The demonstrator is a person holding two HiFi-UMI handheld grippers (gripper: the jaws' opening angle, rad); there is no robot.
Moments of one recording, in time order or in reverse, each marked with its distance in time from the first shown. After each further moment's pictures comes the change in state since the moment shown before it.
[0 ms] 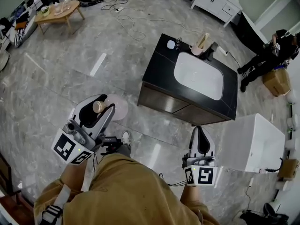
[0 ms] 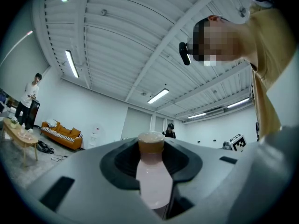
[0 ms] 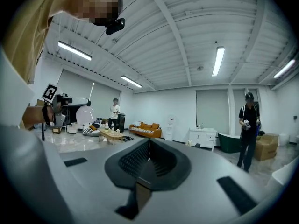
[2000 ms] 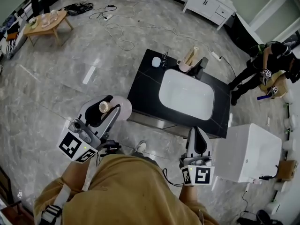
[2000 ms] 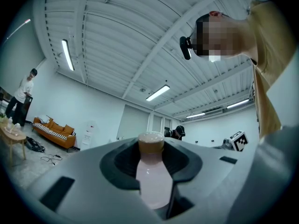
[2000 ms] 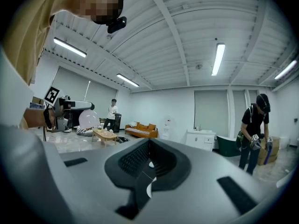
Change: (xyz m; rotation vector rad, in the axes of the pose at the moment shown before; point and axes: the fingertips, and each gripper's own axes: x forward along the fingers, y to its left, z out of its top) left arm 0.169 0.054 -0.029 -0.017 0.013 -0.050; right arm 0.124 -0.098 0.014 -0.012 -0.002 -0.022
